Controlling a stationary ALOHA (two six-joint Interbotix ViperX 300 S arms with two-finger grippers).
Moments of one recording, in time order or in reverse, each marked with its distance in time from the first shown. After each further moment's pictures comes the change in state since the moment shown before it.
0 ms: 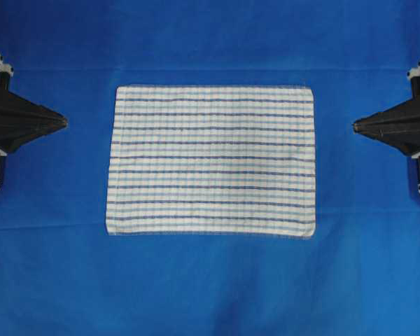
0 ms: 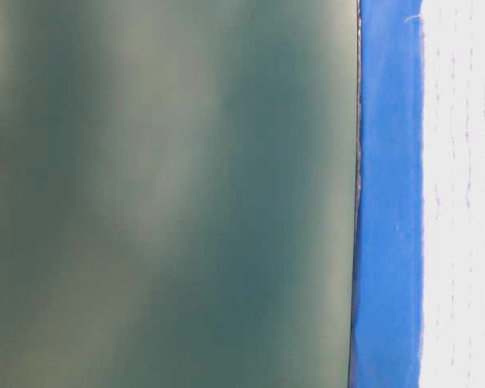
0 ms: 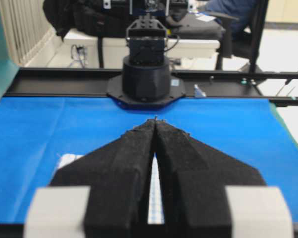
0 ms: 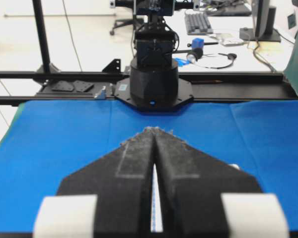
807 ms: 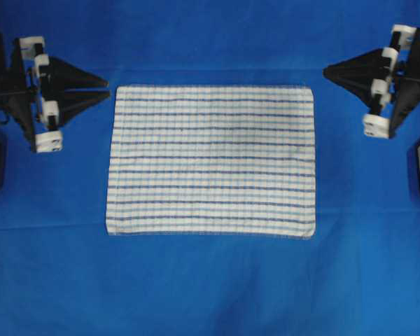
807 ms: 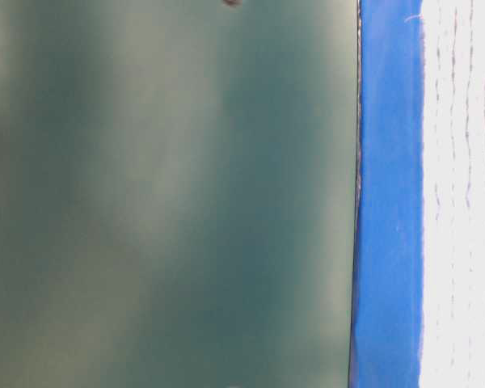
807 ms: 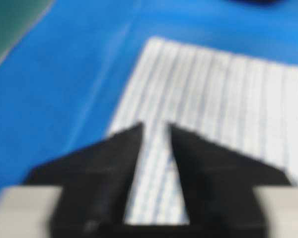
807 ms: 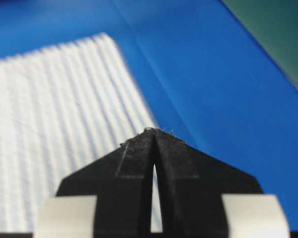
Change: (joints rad) left arm 0.284 0.354 -0.002 -0.023 0.017 -0.011; right arm -0.399 0.310 -0.018 0.000 0.143 0.067
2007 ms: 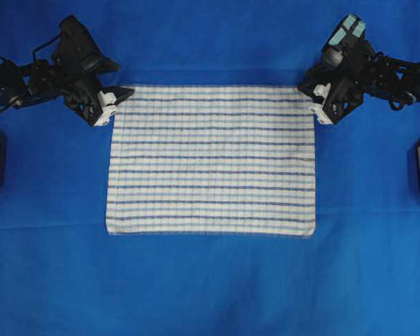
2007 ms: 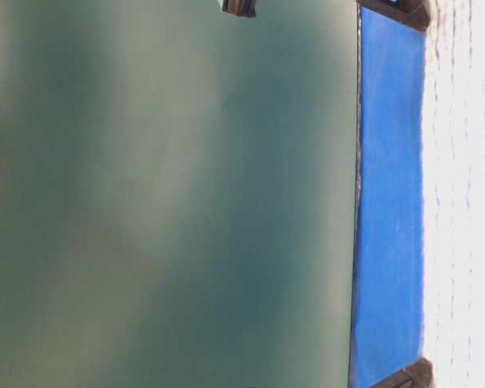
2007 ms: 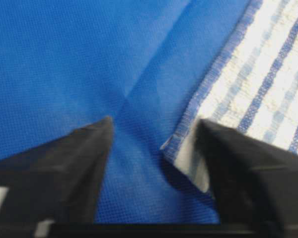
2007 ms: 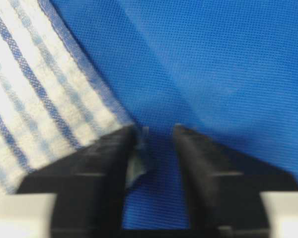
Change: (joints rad) left arm 0.225 0.693 -0.086 -0.002 -0.155 -0.003; right arm -0.150 0.655 -0.081 0.000 -0.137 0.000
